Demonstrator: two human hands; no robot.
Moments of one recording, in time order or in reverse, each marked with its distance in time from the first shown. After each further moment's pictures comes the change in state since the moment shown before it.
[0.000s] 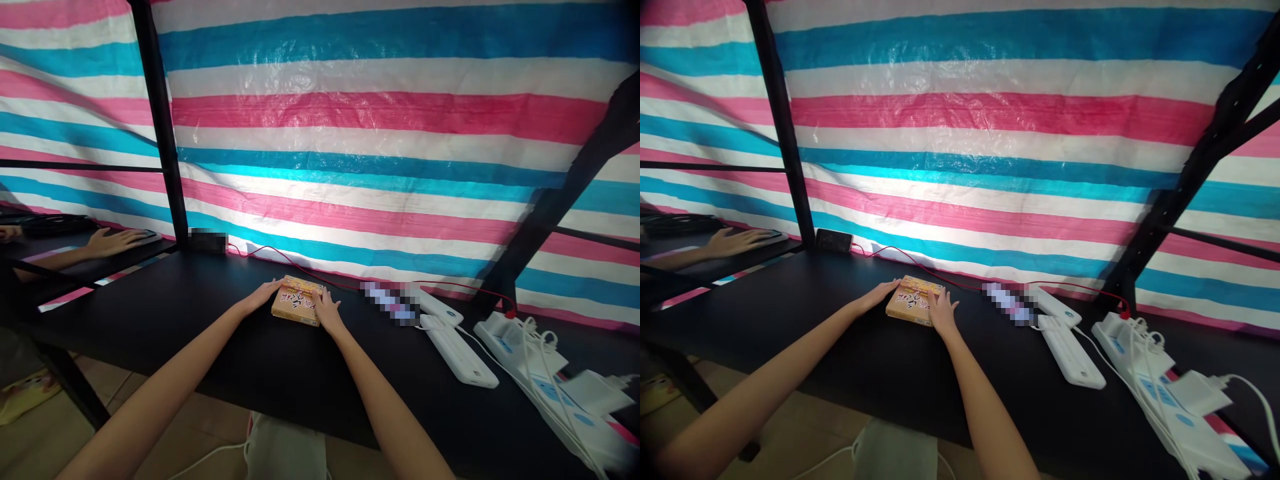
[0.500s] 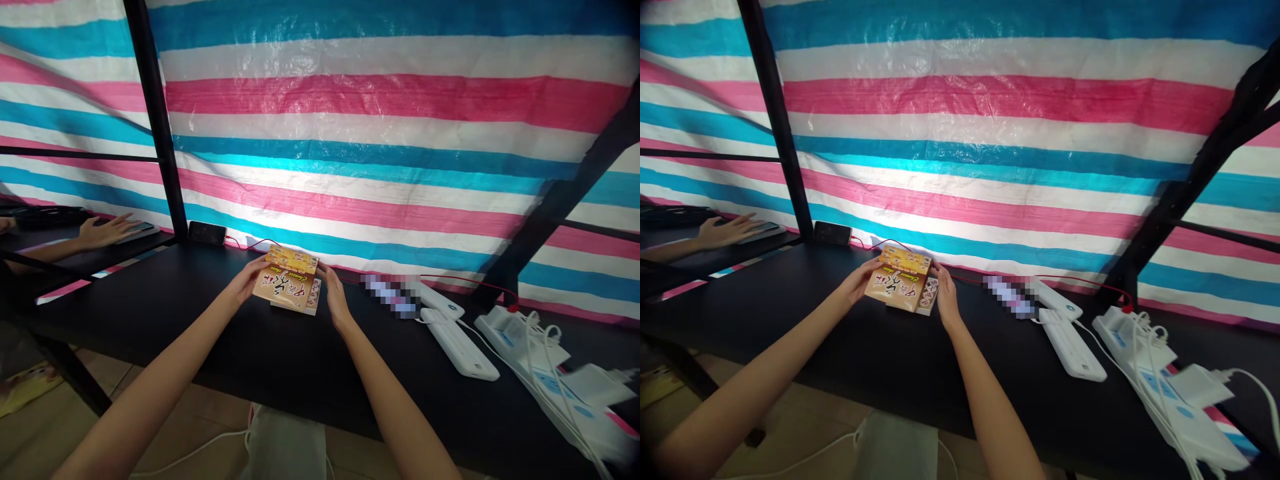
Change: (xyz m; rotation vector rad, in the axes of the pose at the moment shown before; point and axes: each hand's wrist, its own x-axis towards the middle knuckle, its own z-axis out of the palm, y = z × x) left_hand -0.020 0.027 -0.027 -0.769 0.013 0.096; right_hand -0.014 -0.016 -0.018 0.710 0.181 -0.399
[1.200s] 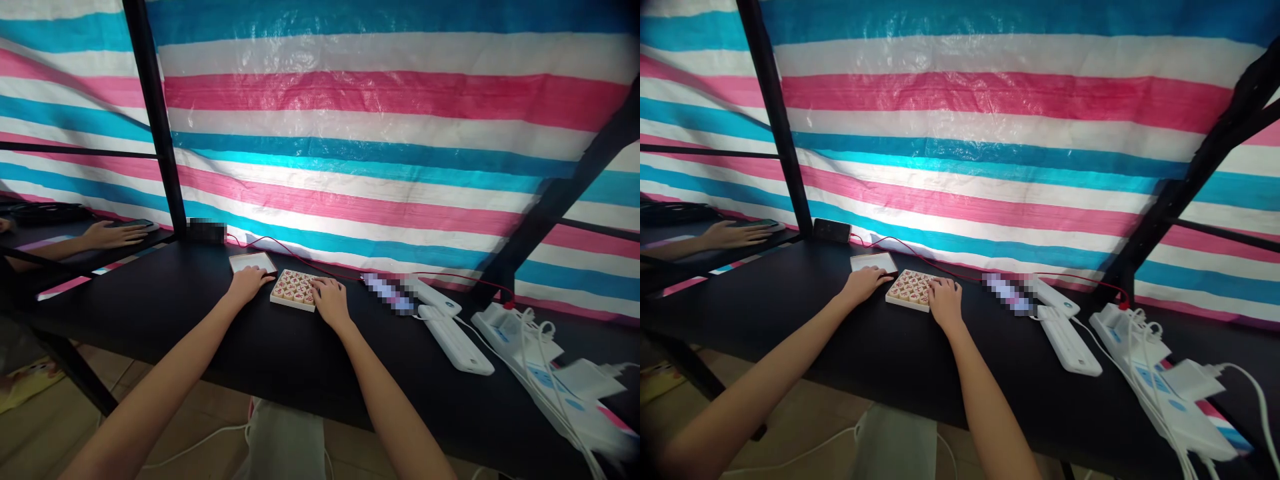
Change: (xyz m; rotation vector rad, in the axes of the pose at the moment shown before) left_hand 0.002 -0.022 -0.020 1.856 0.152 0.111; right_hand -0.009 0.015 -0.008 -1.074 -0.128 -0.135
